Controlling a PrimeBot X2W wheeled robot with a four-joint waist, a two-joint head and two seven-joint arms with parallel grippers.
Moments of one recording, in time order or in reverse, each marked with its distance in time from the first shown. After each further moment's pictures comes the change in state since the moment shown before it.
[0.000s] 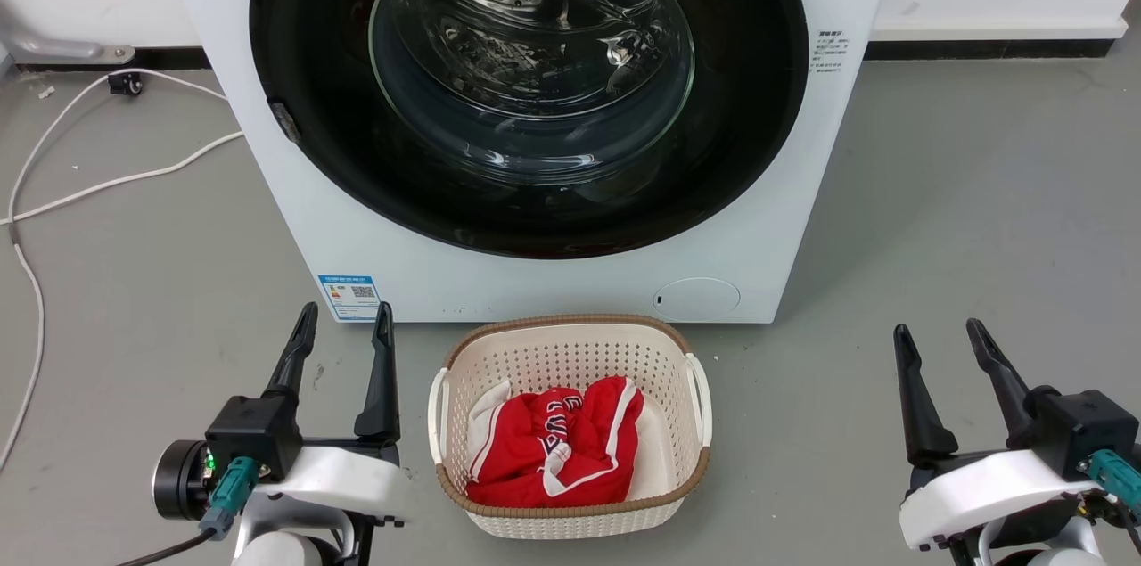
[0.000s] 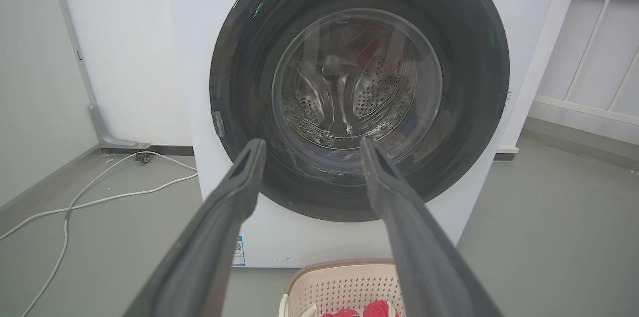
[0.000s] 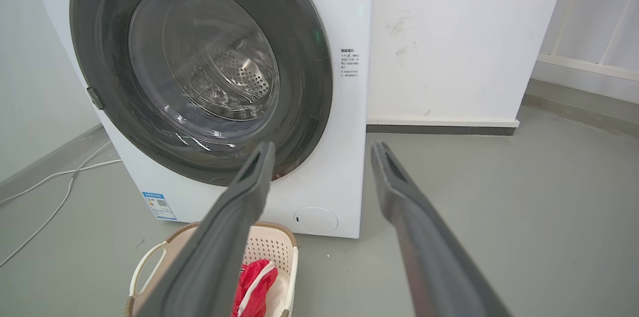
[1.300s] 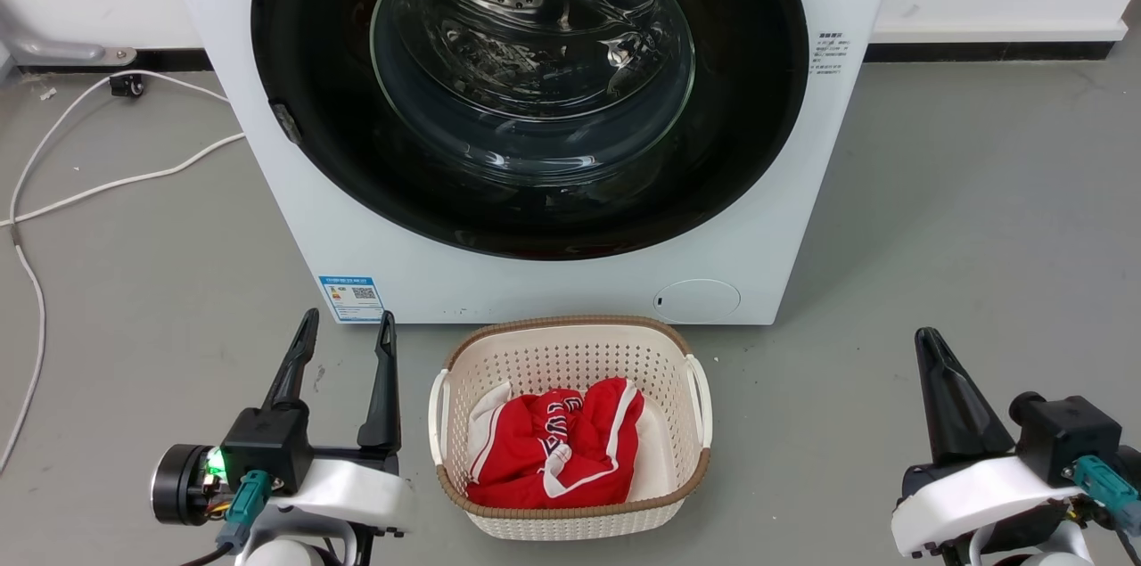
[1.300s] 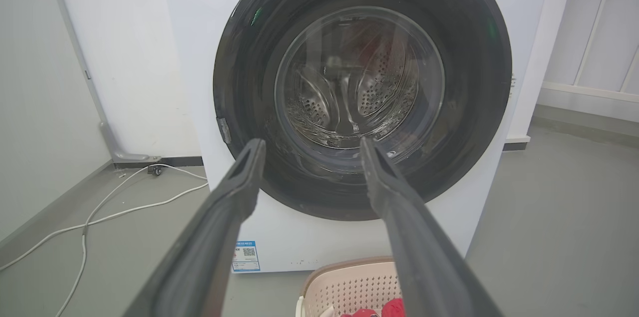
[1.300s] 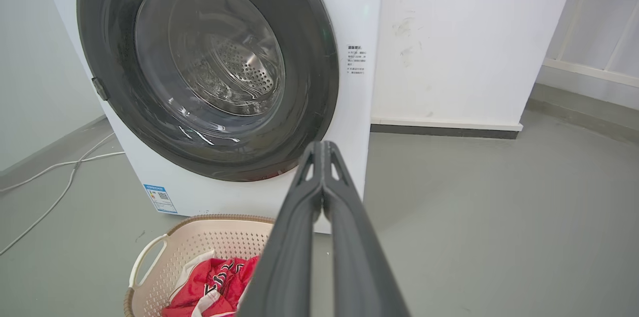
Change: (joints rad) left arm 0.013 -0.026 0.034 0.013 0.110 -0.017 -0.036; right arm 0.004 0.002 0.011 0.016 -0.038 0.000 -0.018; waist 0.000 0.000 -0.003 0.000
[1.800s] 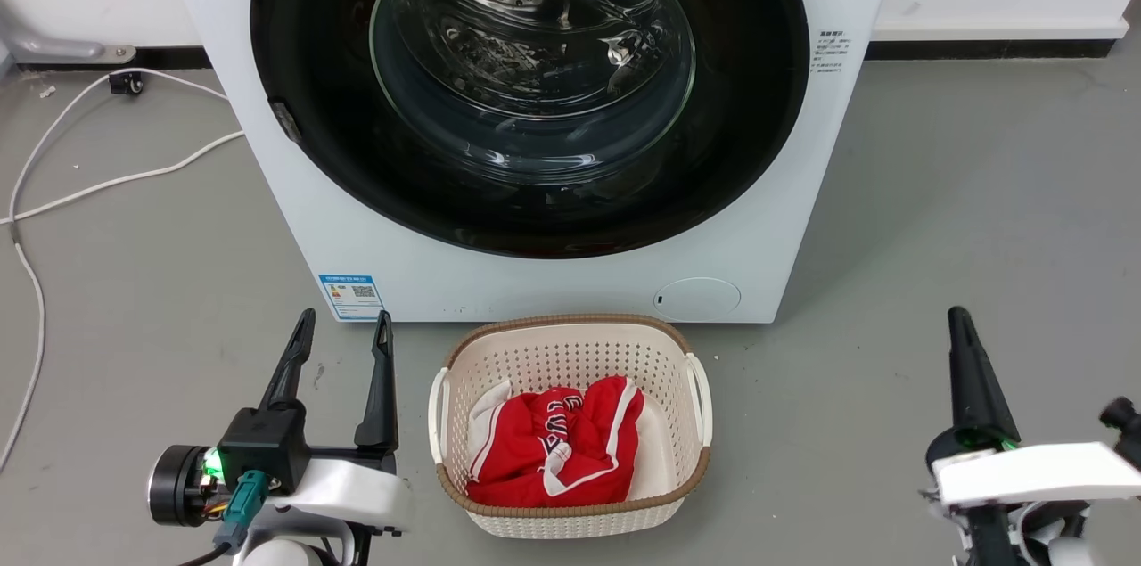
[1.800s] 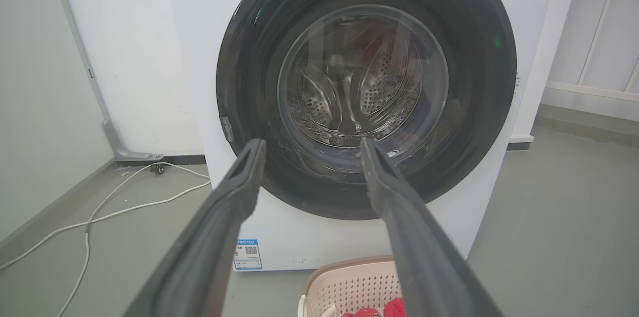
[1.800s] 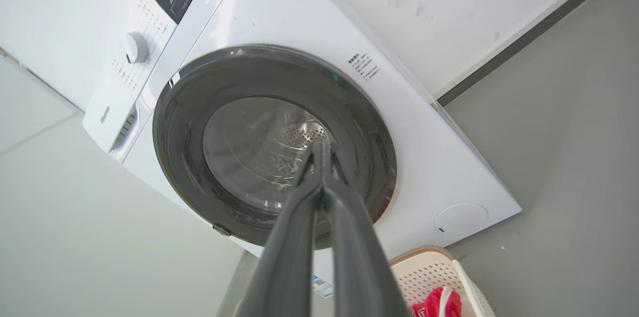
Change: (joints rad) left arm 0.000 -0.005 0.011 0.001 0.006 -0.003 0.000; right arm -0.048 0.001 0.008 0.075 0.726 0.000 -0.053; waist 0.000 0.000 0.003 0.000
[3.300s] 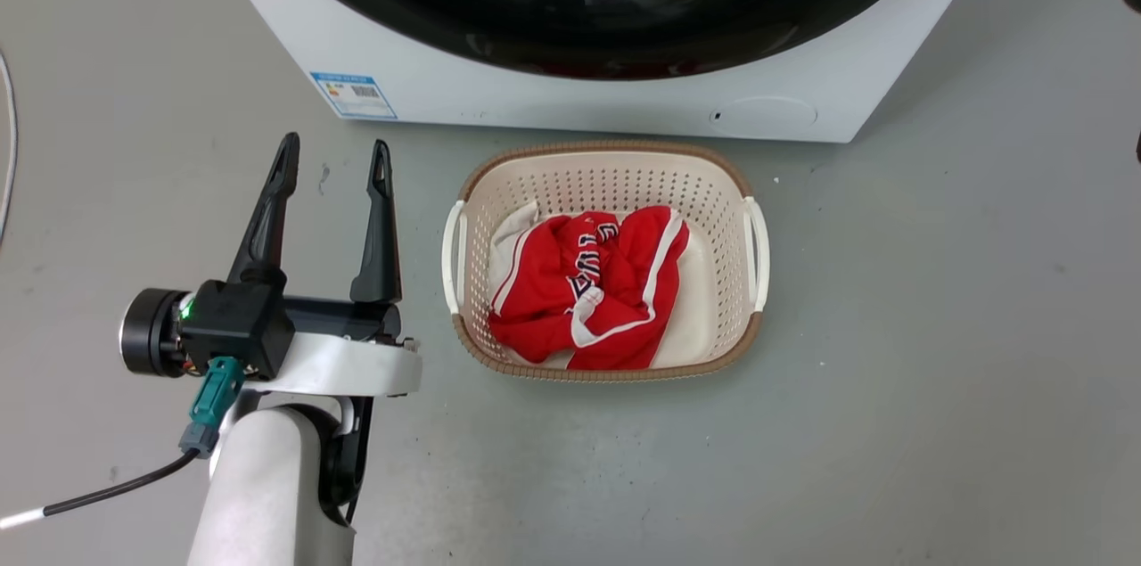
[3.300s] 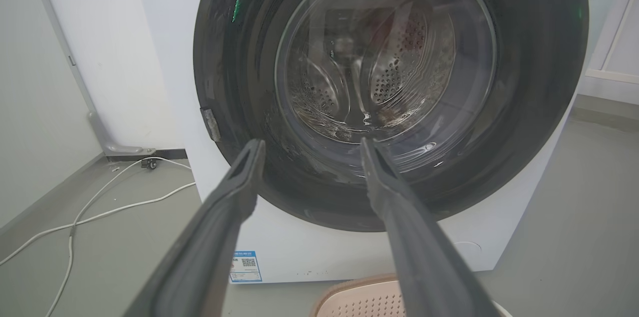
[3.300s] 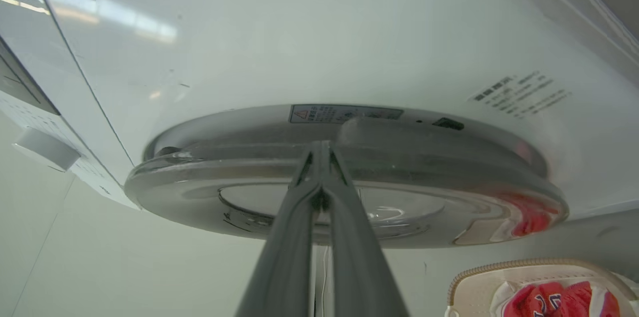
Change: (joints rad) left arm -0.220 -0.005 -0.015 -0.095 0.001 -0.009 0.000; right arm -1.339 -0.285 0.303 1.018 0.781 0.000 0.515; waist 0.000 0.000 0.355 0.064
